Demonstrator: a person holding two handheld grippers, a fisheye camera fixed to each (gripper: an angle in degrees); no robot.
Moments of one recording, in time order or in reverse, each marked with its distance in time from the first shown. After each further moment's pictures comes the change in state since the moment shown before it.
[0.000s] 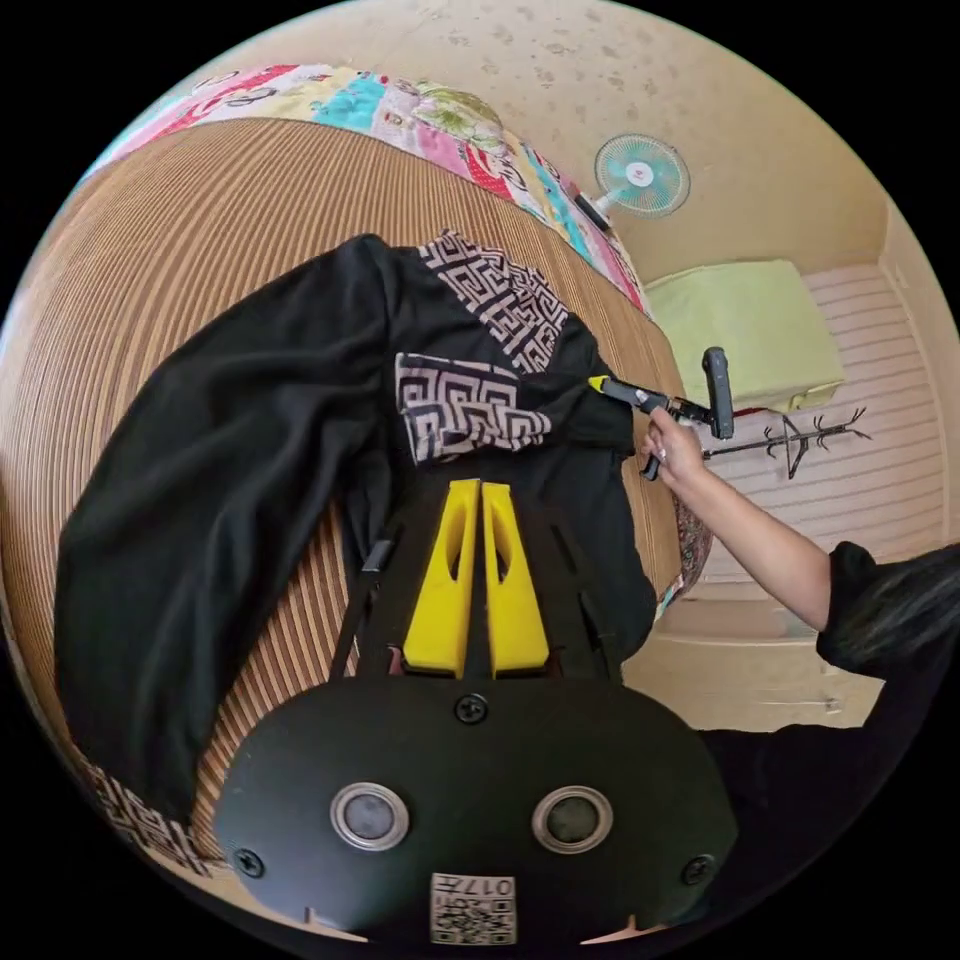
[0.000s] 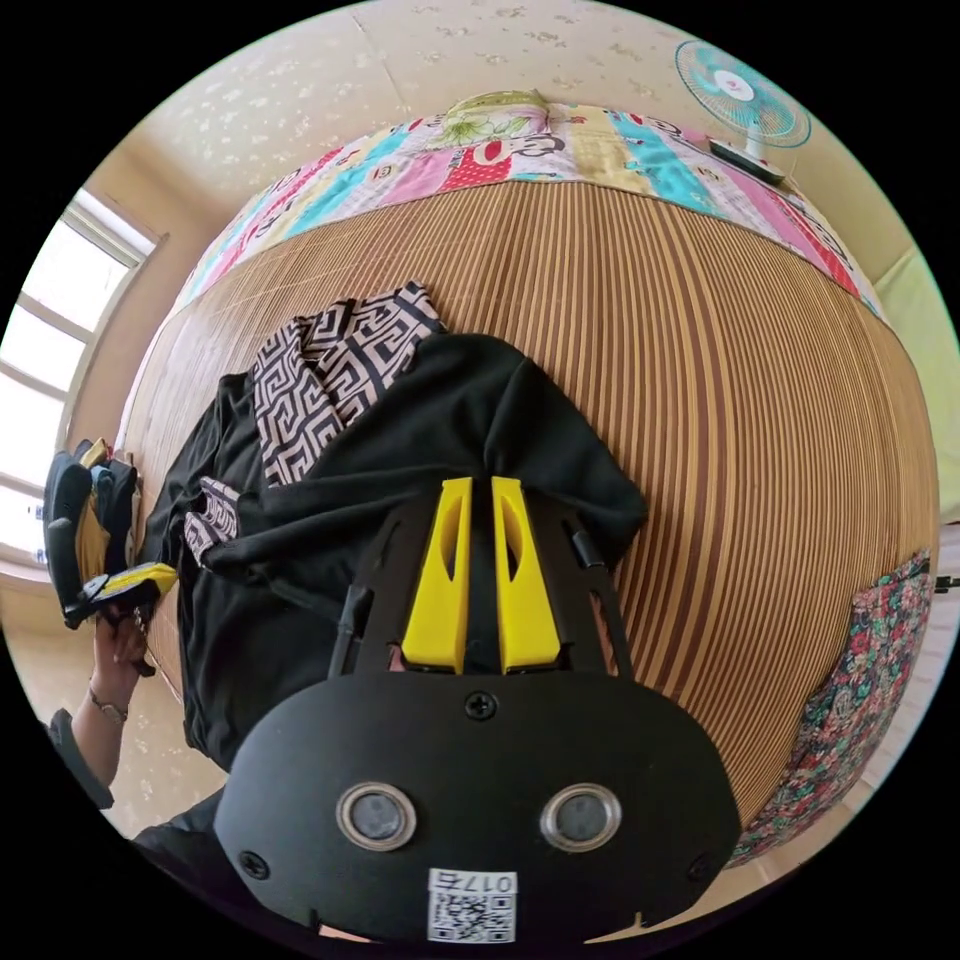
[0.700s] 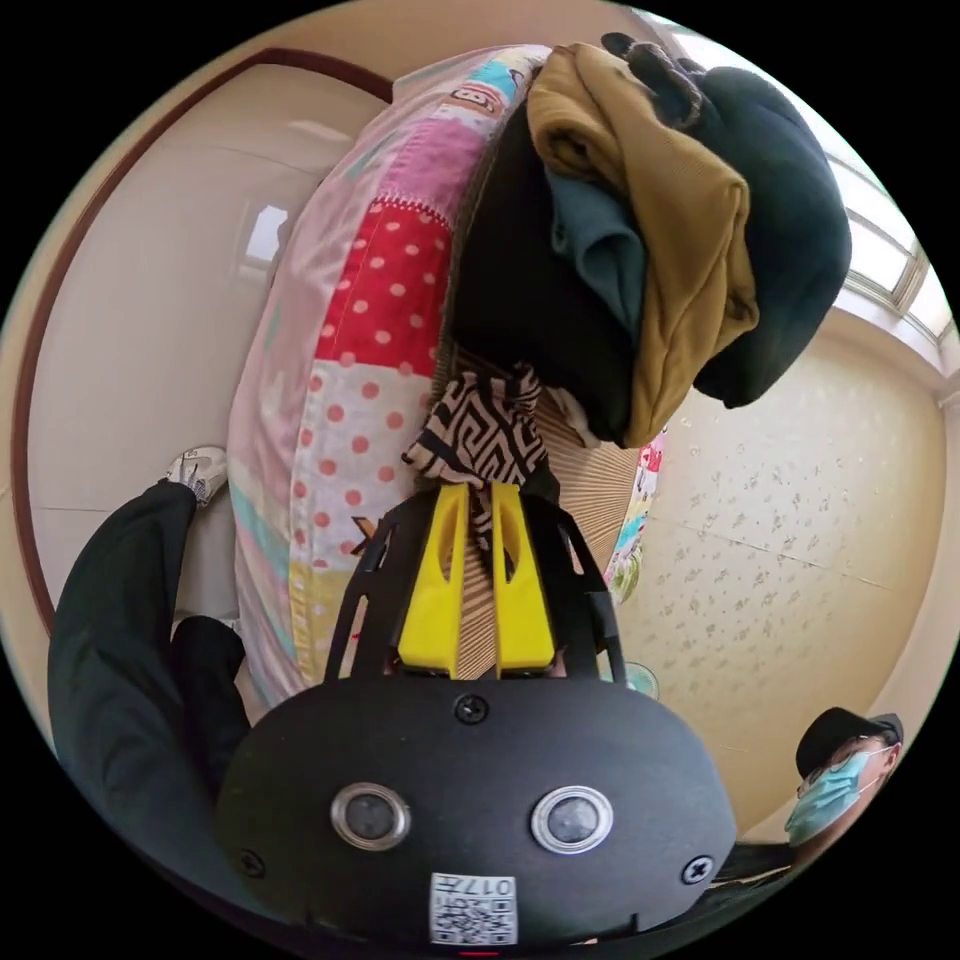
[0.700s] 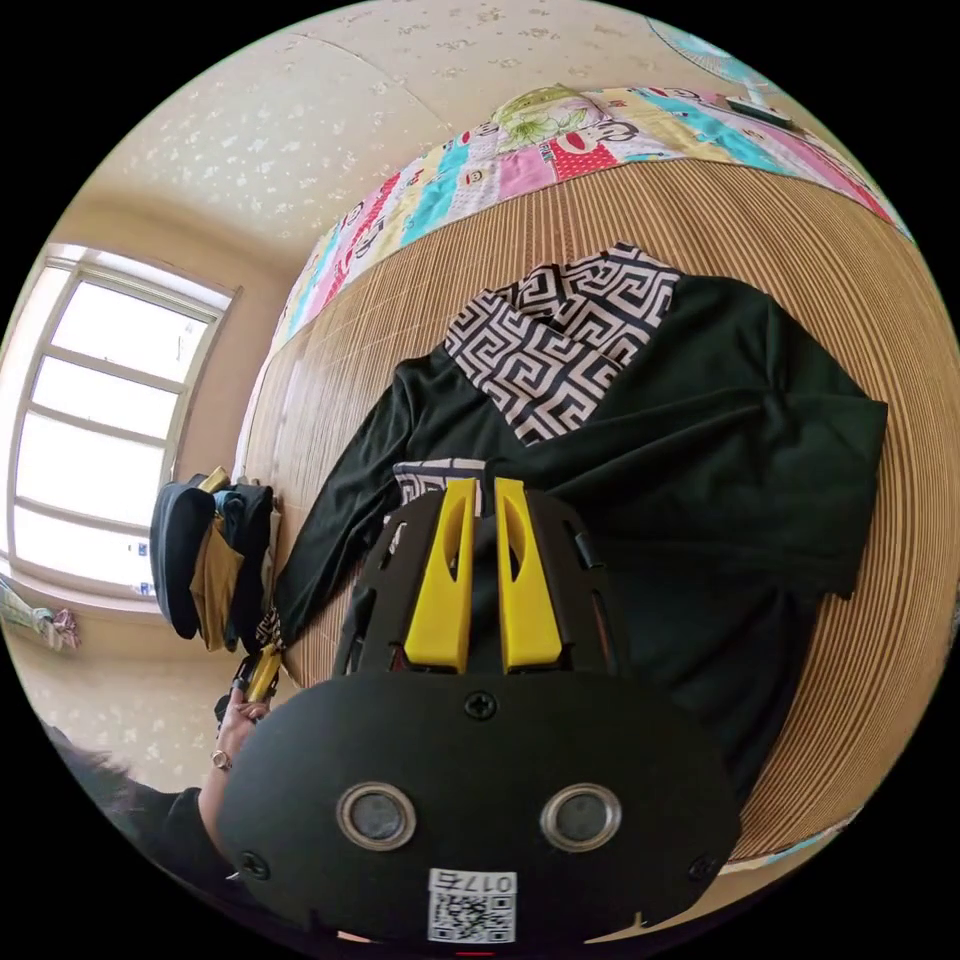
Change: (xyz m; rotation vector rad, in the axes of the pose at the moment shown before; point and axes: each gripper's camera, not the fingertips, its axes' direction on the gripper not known) left arm -0.166 0.303 -0.110 0.949 0.236 -1.298; right arm -0.100 0.000 -0.011 0.044 -0.363 0.115
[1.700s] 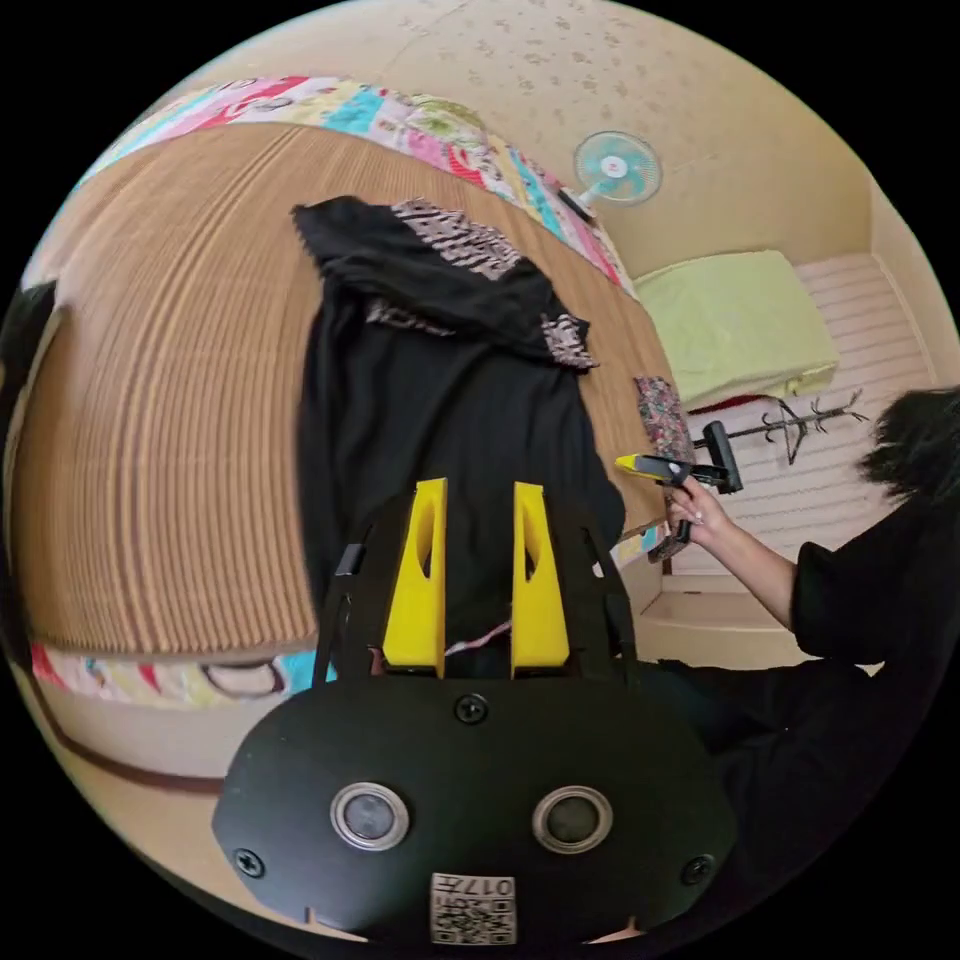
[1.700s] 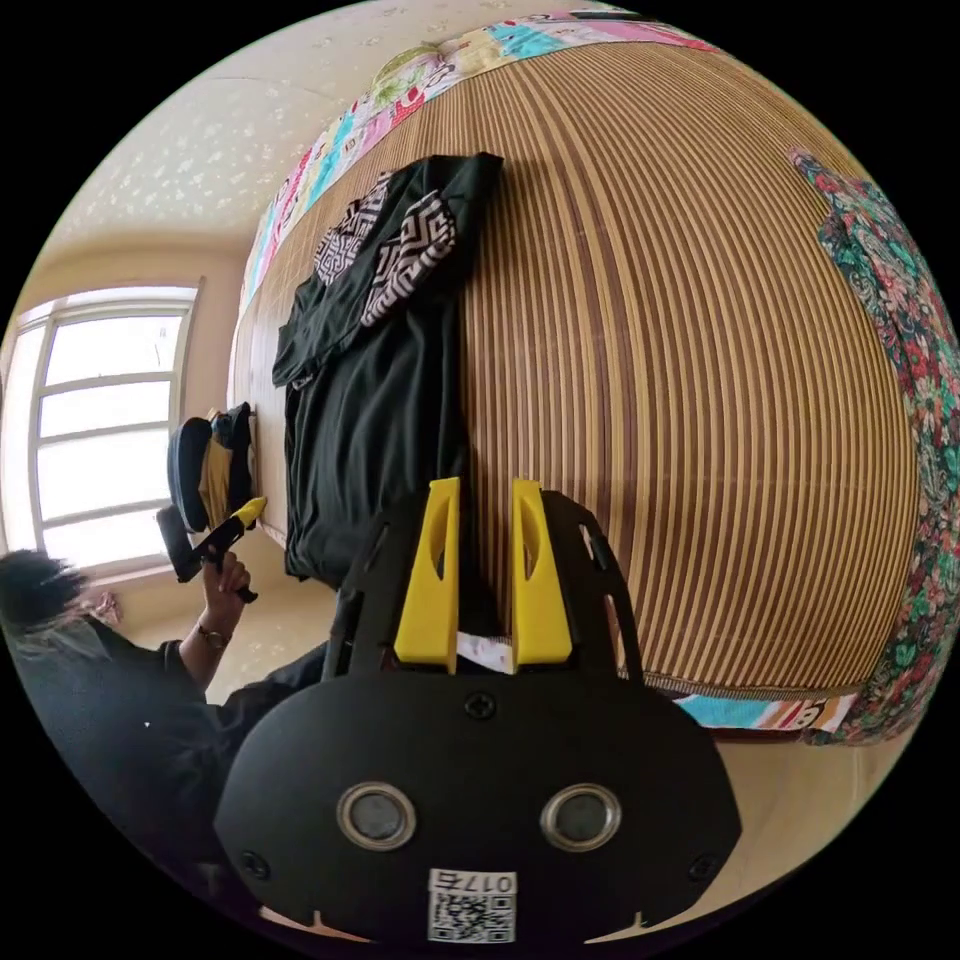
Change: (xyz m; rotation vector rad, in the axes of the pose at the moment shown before) left arm 0.110 0.337 0.125 -0.907 -0.218 1.291; right arm 0.237 0.093 -0.282 -0.253 -0.046 0.124
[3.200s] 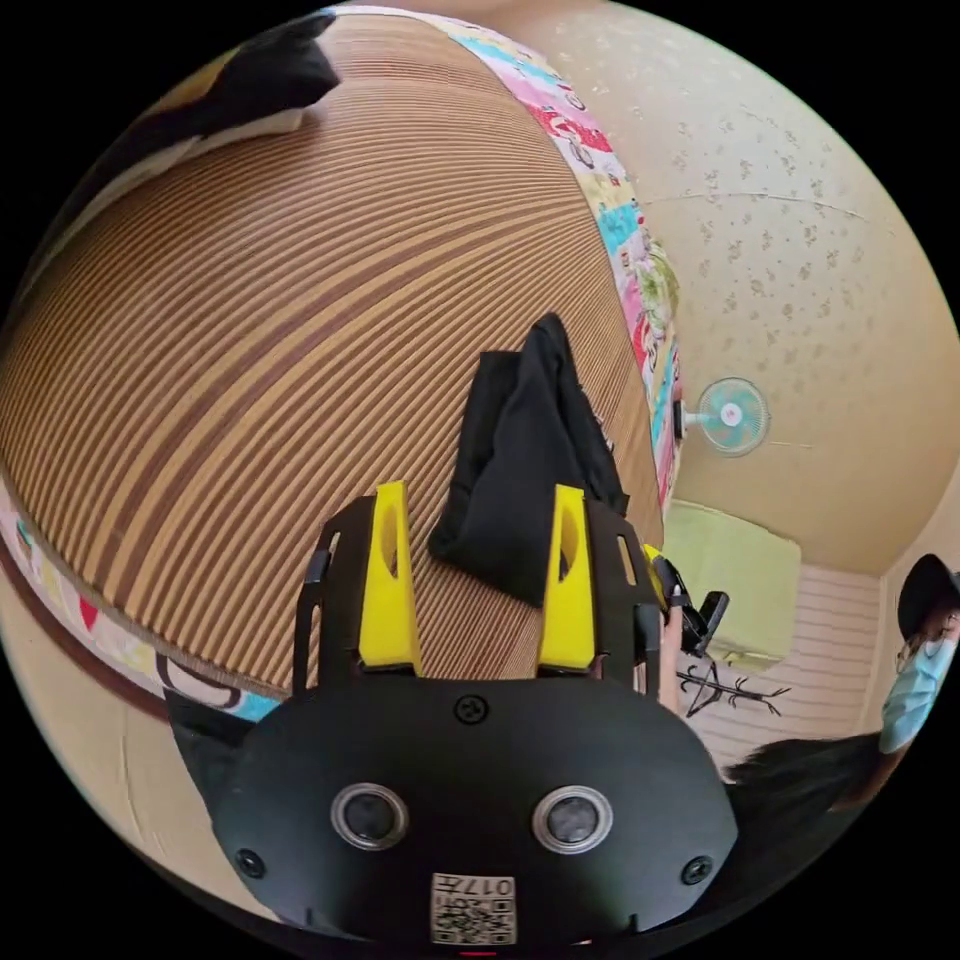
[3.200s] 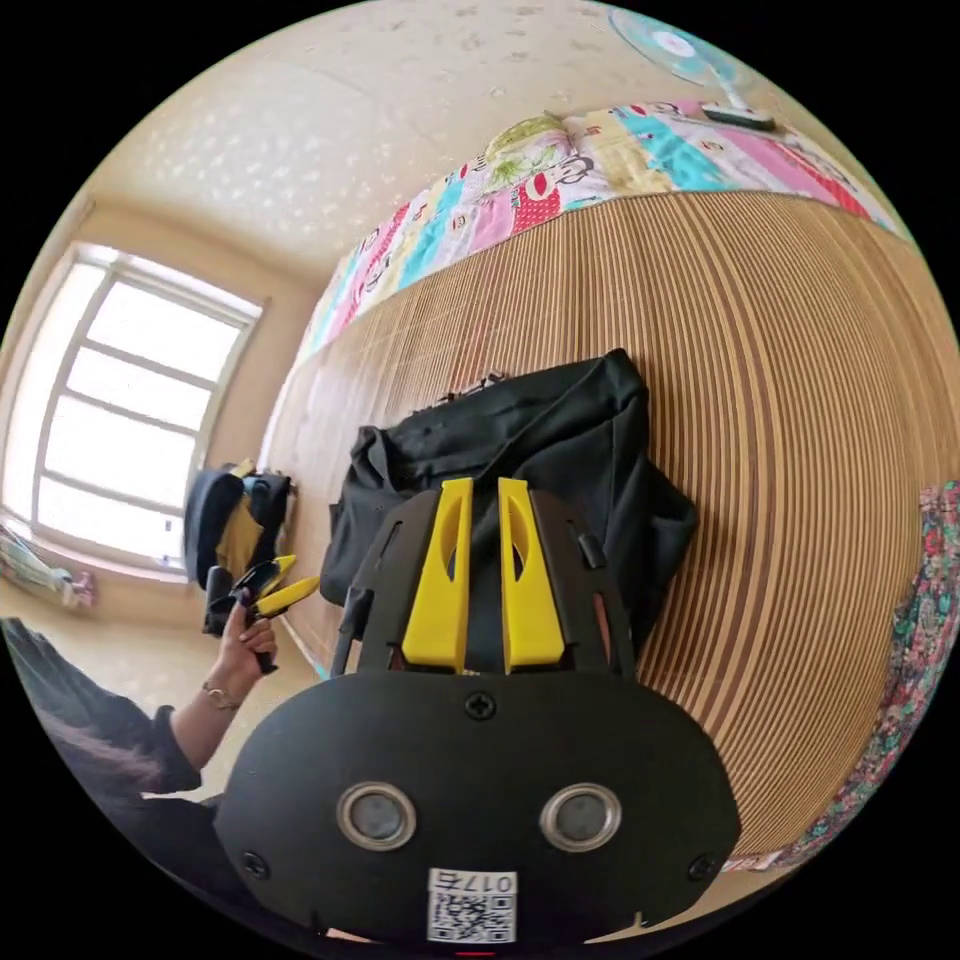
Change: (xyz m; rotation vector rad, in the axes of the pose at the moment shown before) left arm -0.160 -0.136 -0.146 0.280 0.126 -0.653; right arm -0.210 -0.156 -0.061 0.287 0.066 -0.213
